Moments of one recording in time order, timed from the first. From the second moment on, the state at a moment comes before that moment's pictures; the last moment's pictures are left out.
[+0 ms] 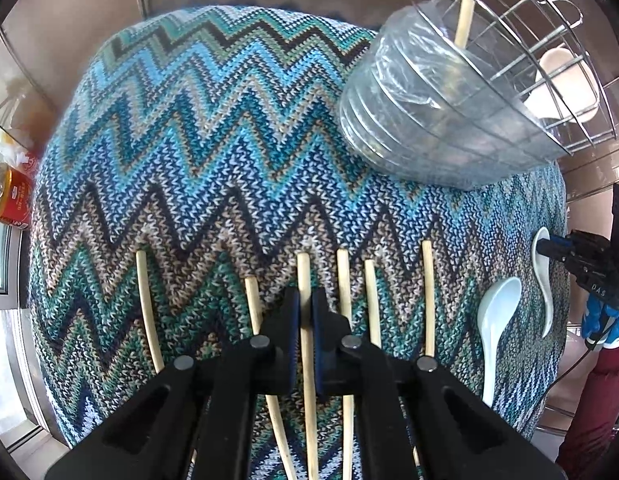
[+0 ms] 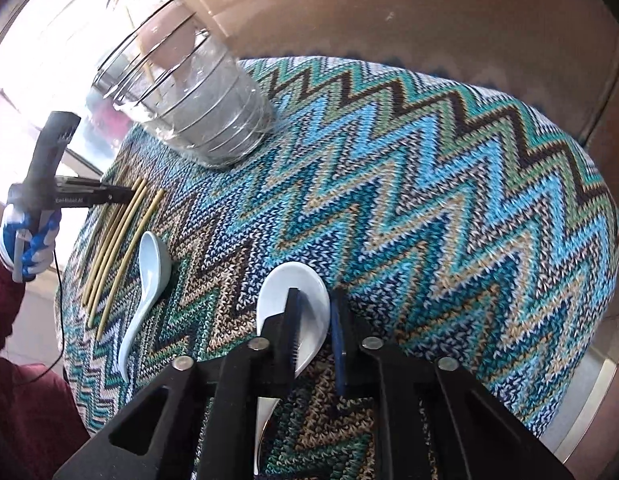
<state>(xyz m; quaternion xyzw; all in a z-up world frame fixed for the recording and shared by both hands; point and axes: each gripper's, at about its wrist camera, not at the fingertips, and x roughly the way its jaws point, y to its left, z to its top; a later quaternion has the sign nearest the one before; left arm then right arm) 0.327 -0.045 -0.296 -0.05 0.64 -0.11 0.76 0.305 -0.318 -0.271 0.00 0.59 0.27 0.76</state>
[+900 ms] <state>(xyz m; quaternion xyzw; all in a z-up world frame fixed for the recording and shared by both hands) 0.250 0.004 -0.213 -0.14 0.53 -0.15 0.83 0.178 -0.296 -0.151 -0.02 0.42 0.18 0.89</state>
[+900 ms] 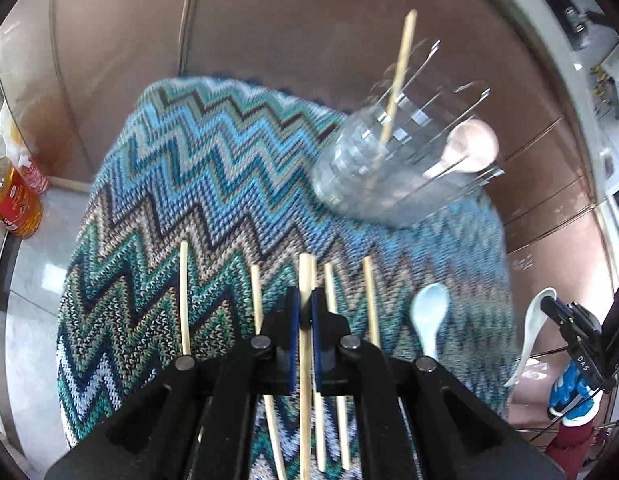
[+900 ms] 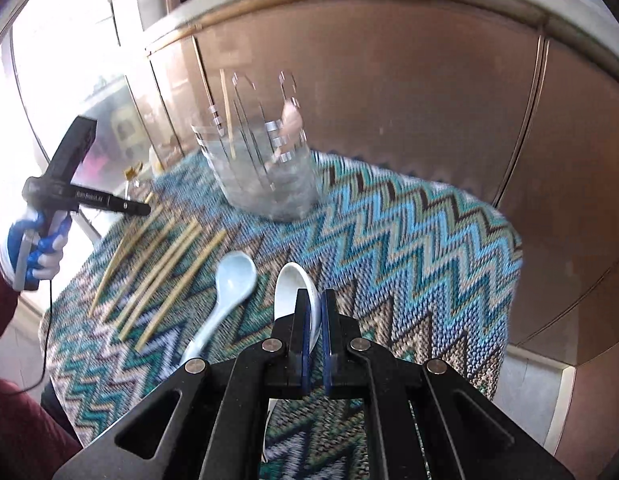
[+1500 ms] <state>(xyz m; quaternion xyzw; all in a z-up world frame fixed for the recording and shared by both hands) 0.297 -0.024 -0.039 -0.19 0.22 -0.17 0.94 0.265 -0.208 -0.059 0.03 0.18 0.10 0.98</state>
